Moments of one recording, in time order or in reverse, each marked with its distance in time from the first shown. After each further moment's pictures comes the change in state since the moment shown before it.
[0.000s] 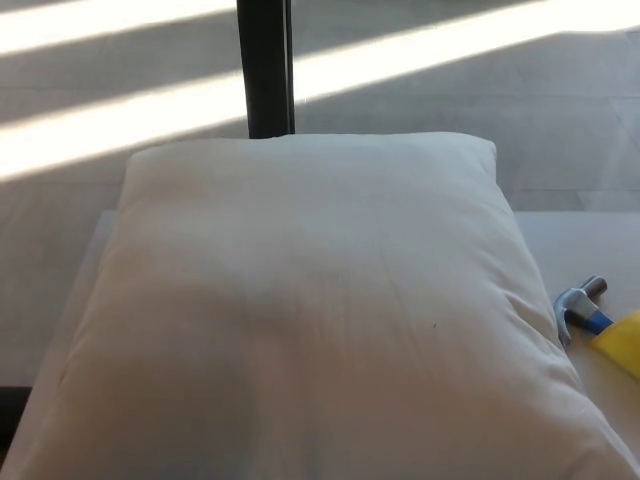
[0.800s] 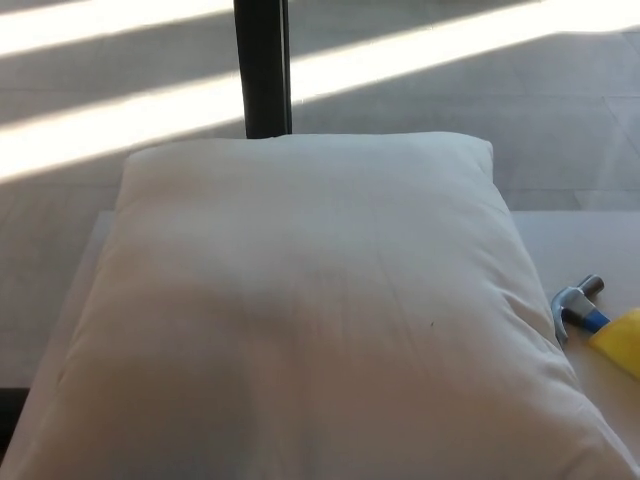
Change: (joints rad) left_arm -0.013 0.022 0.068 0.048 -0.069 -0.017 -0.060; right_arm -0.094 -0.052 -0.272 0.075 0.158 0.300 -0.168
